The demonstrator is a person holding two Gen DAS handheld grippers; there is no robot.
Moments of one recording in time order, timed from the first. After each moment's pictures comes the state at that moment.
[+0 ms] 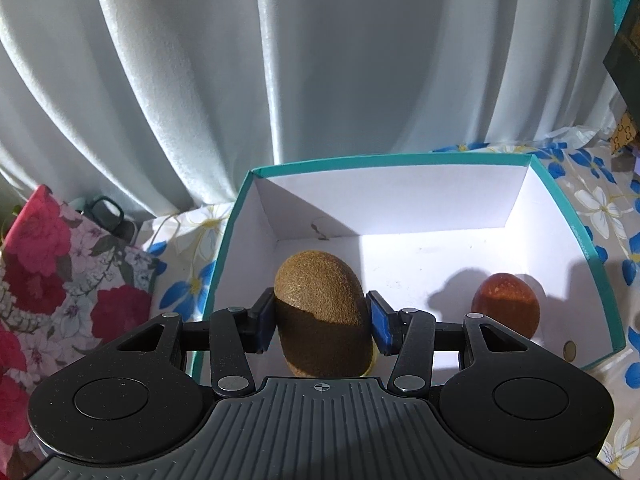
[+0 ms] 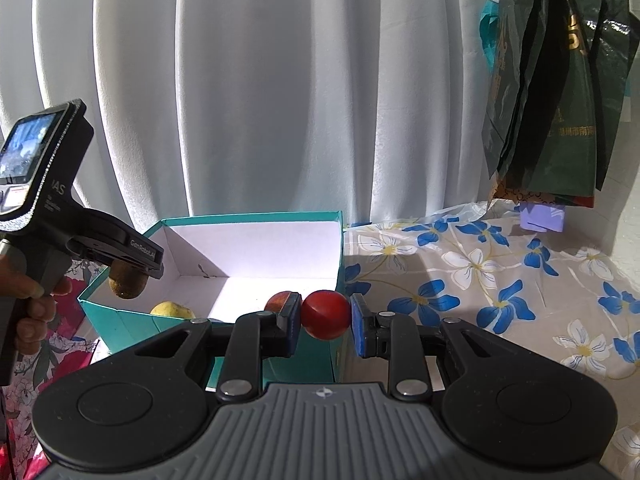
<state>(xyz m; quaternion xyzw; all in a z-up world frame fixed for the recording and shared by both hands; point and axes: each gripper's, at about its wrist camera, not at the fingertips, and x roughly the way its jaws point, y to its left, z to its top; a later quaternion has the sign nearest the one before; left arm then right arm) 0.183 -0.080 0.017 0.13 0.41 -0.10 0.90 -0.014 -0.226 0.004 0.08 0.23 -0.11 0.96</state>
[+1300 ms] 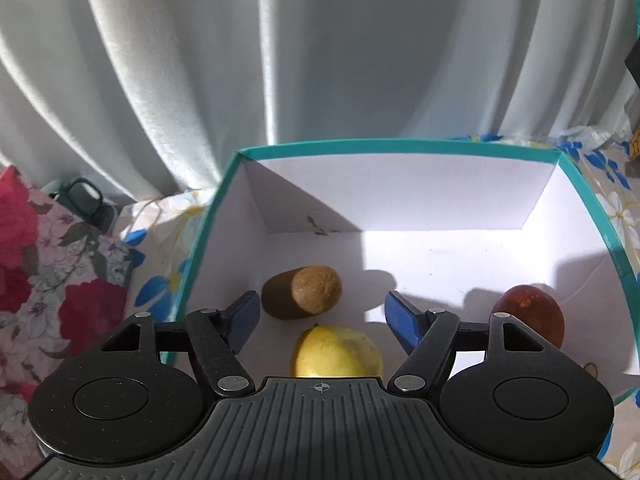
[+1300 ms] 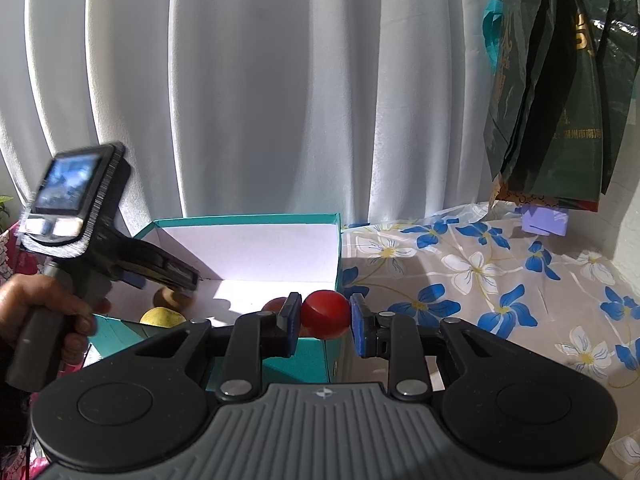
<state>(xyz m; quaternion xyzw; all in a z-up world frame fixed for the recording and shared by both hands) 0.205 -0.069 -0.005 0.11 0.42 -0.09 0.90 -0.002 -0.229 0.004 0.08 0.23 -0.12 0.96</state>
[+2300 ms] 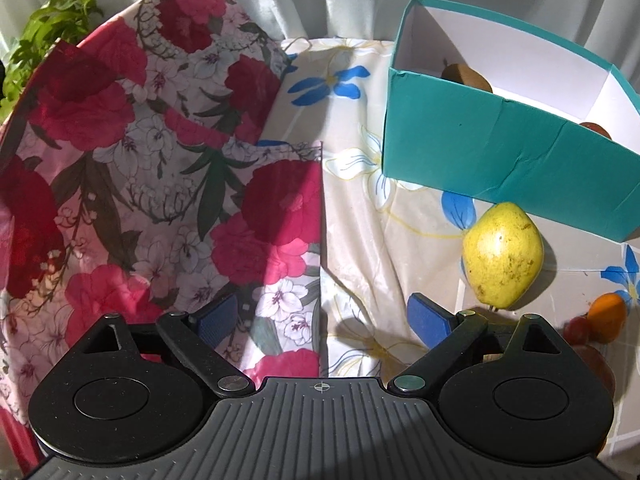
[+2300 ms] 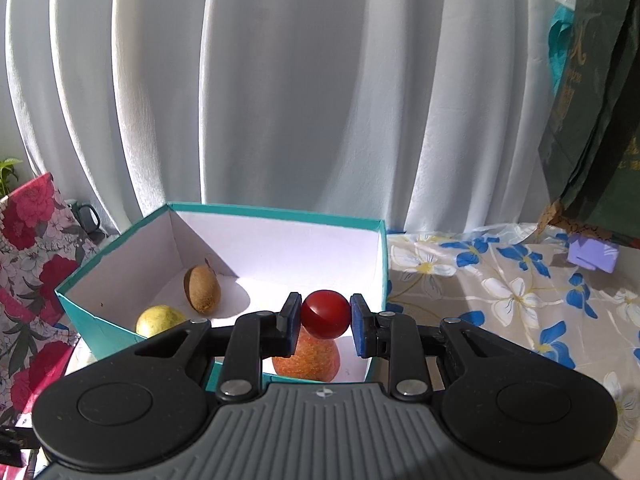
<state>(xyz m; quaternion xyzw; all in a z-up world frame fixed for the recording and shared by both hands) 0.053 0.053 -0.035 0.05 0.51 0.02 0.86 0.064 -0.217 -0.015 0.03 0.26 -0.07 0.96</state>
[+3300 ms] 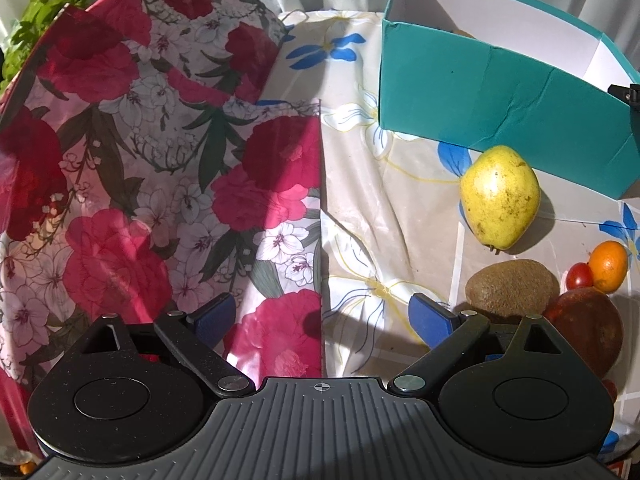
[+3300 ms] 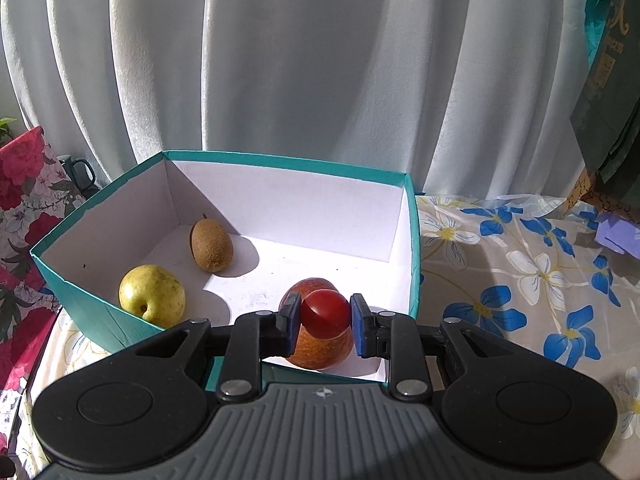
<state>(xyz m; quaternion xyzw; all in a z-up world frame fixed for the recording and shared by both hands) 0.027 0.055 -0.047 0.06 0.53 0.02 0.84 0.091 -0.213 -0.040 0.01 0.31 -0.05 0.95</state>
